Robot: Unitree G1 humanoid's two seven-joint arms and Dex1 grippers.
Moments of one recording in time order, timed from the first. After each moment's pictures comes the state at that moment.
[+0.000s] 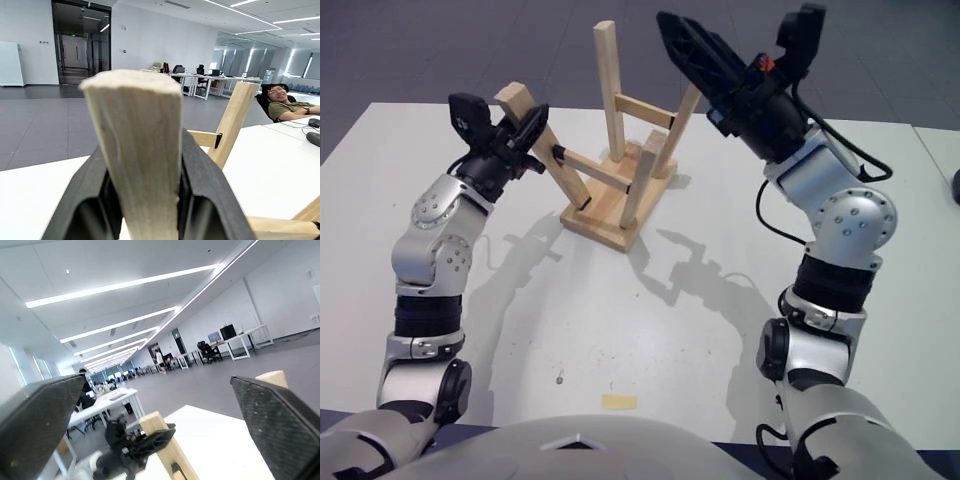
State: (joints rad) left arm -0.42 0.30 0.03 -0.12 -0.46 0.38 -0.37; right arm -0.65 -0.41 -0.29 -0.09 1.11 0.85 0.55
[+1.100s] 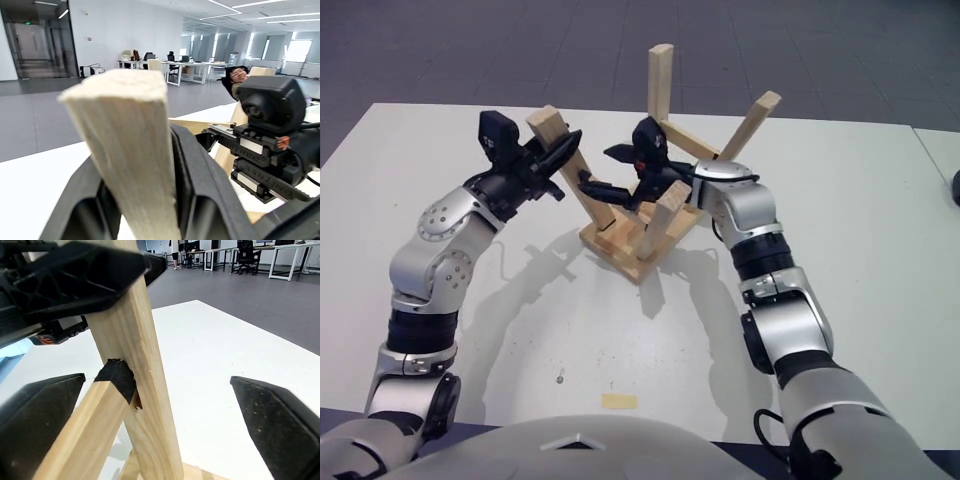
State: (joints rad) left arm -0.37 0.33 -0.05 -0.18 -0.51 0.44 -0.37; right arm -0.81 -0.31 0.25 0.51 0.42 0.39 0.98
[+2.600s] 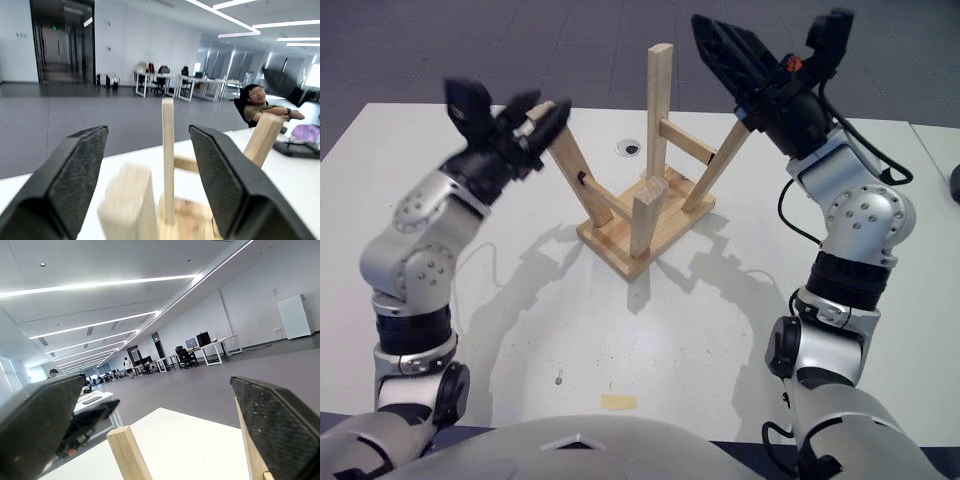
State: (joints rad) left arm -0.55 0.27 0.13 -0.41 -0.64 0.66 -0.20; right arm -0.62 -0.41 -0.37 -0.06 1.01 0.78 0.58
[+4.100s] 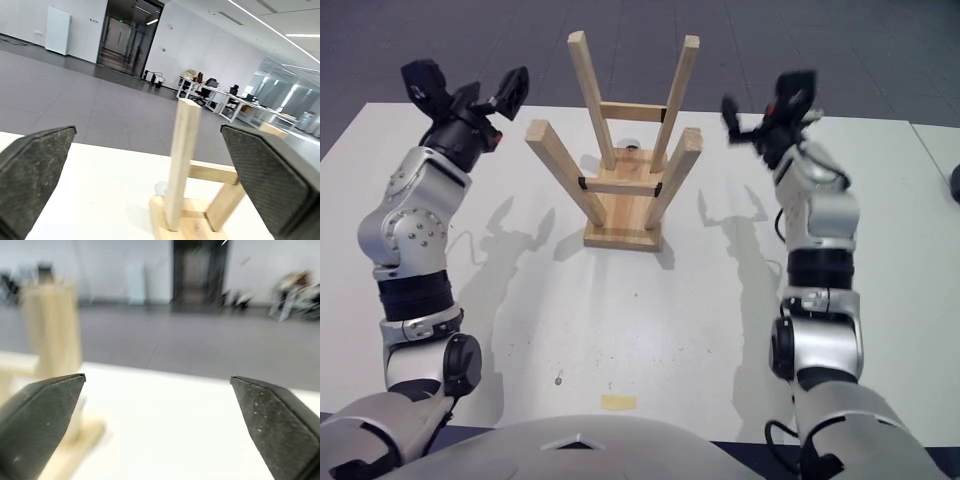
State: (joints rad) left arm -0.55 0.26 0.29 -0.10 -0.57 0.62 -0.08; right arm -0.51 -0.43 -0.05 0.15 0.36 0.54 0.33
